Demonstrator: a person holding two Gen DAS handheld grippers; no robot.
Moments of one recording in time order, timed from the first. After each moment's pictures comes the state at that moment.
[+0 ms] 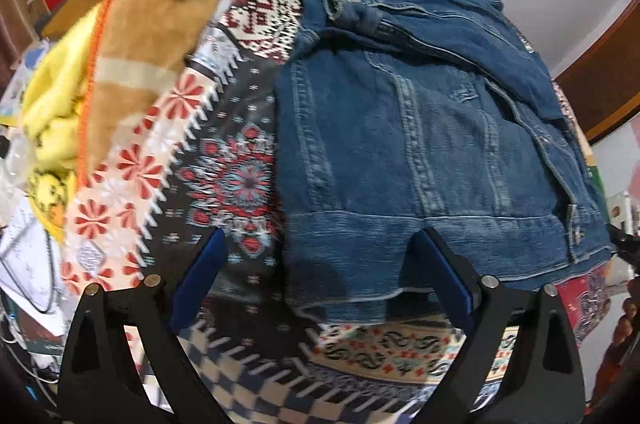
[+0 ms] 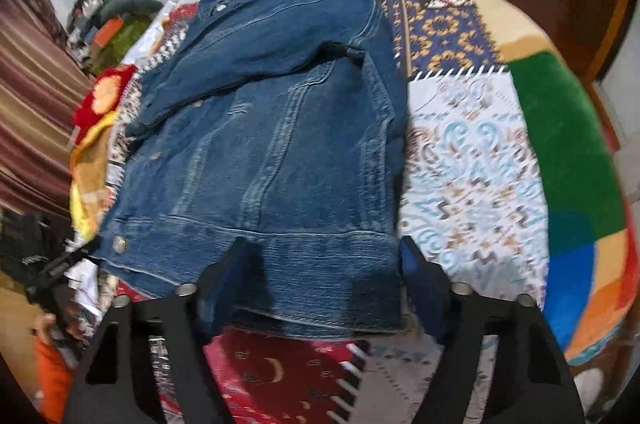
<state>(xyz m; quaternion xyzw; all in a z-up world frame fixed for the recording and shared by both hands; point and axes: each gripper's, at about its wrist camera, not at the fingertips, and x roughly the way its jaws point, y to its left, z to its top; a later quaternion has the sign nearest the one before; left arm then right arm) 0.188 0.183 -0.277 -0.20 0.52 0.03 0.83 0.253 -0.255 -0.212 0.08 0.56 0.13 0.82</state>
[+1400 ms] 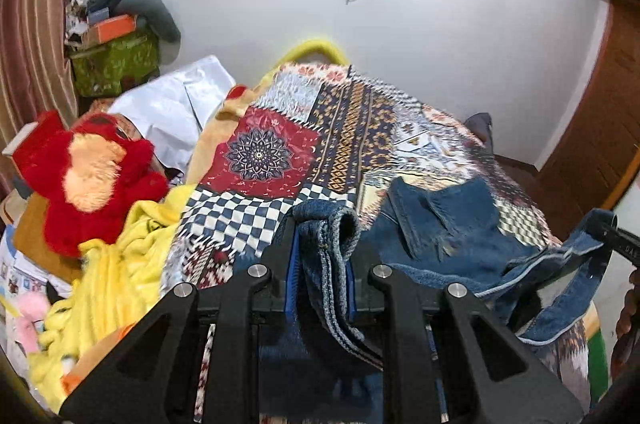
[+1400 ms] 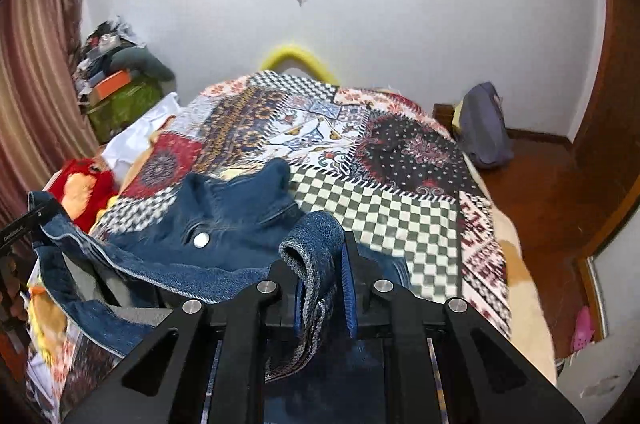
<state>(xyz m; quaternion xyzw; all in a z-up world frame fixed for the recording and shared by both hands) 0.461 0.217 -0.143 -0.13 0.33 0.06 0.93 0.541 -0.172 -0.111 -0.03 0.38 0.14 0.92</state>
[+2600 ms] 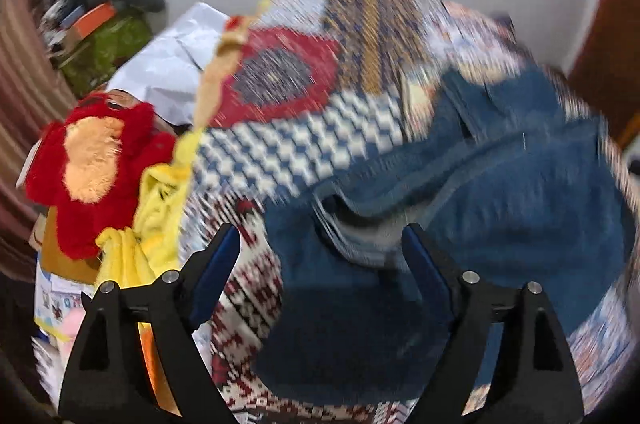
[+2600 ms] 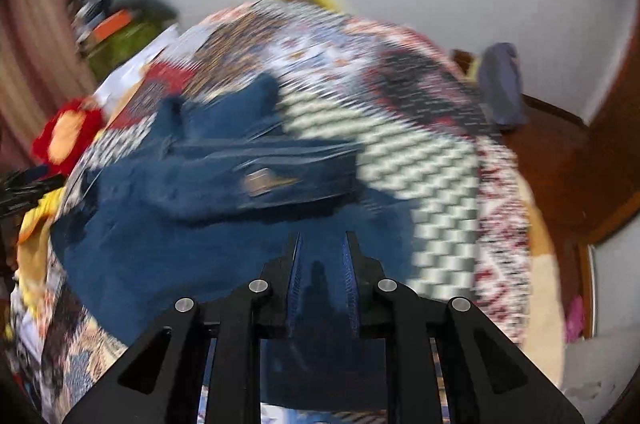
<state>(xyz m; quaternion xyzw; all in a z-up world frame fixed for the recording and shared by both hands) 0.480 0.211 -0.215 -0.01 0.47 0.05 0.88 0.544 -0.163 -0.172 -0.08 0.47 0.17 0.87</state>
